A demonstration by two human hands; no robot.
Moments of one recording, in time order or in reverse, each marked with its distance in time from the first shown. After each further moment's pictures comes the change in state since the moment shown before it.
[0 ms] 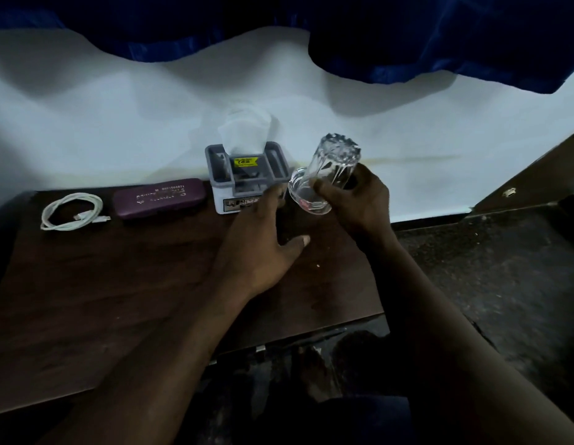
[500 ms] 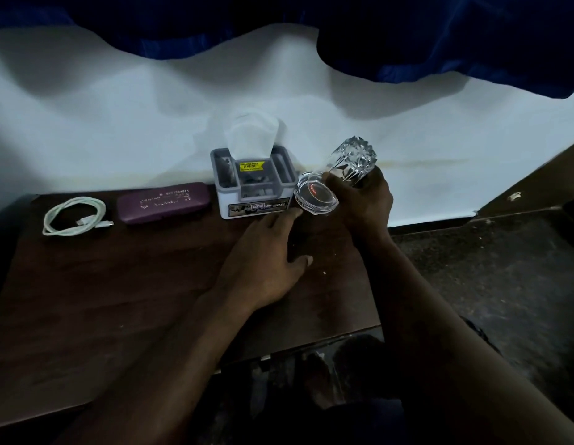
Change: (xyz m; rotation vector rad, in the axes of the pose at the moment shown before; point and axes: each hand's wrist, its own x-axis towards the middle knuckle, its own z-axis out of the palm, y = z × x) left_hand 0.003 -0.013 0.006 0.126 -0.133 0.052; right_hand 0.025 0.016 0.028 0.145 0.189 0.199
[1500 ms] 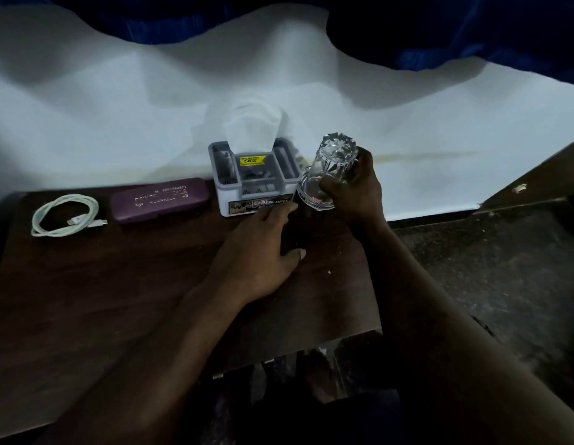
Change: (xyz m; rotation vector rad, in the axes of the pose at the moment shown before) left_hand 0.010 -0.019 -0.004 -0.025 -0.012 0.001; right_hand 0.008 0.002 0.016 -0.025 -0.172 -0.079
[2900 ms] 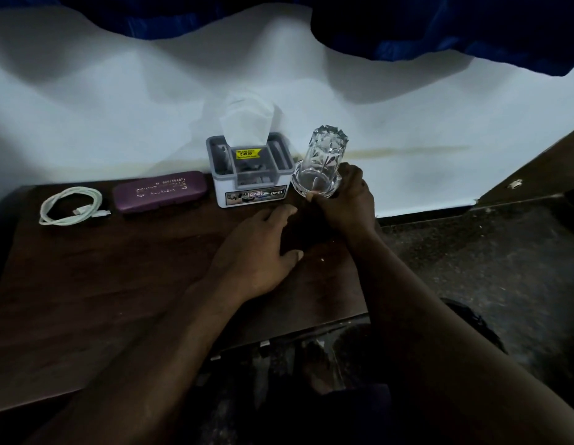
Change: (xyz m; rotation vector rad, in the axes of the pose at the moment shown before) left_hand -0.017 0.014 0.004 0.052 -0.046 0.016; right_hand -0.027 0.017 -0.006 -0.347 -0.067 -0.019
